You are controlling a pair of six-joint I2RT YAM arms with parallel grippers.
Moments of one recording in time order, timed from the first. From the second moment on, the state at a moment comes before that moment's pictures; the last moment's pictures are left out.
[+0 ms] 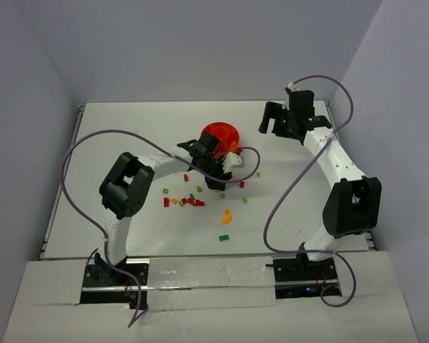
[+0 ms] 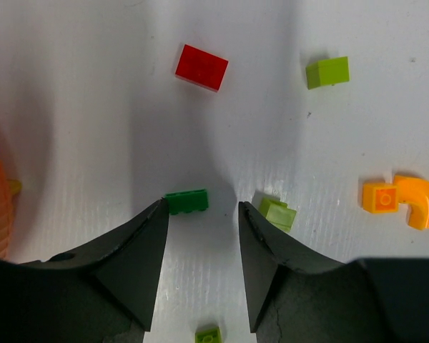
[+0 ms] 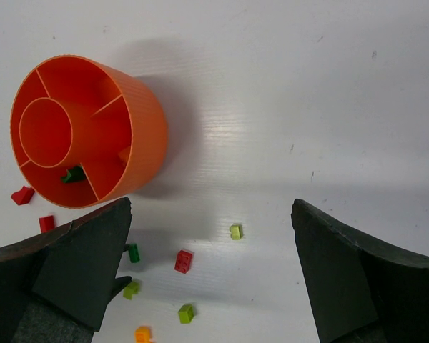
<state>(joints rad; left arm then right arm) -0.72 2.08 1.46 -0.41 0.53 0.62 0.12 1.60 1.40 -0.52 -0.09 0.30</state>
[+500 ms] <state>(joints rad) -0.74 2.09 1.46 -0.38 0.47 0.61 0.11 1.60 1.40 -0.53 -0.10 0.29</state>
